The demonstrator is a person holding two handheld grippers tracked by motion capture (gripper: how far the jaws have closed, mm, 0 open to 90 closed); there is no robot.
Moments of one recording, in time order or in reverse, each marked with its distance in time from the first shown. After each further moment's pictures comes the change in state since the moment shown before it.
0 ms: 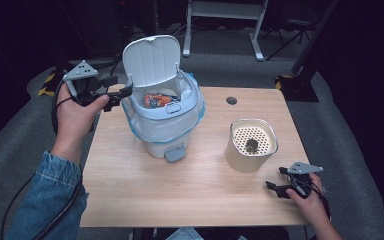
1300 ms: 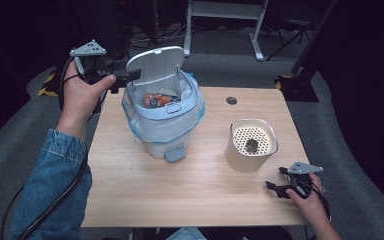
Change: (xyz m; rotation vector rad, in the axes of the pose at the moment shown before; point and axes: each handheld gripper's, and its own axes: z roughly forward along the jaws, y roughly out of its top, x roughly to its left) left arm 0.007 0.037 0.021 -0.002 -0.100 0.018; right arm 0.000 0.000 0.000 0.000 0.000 0.000
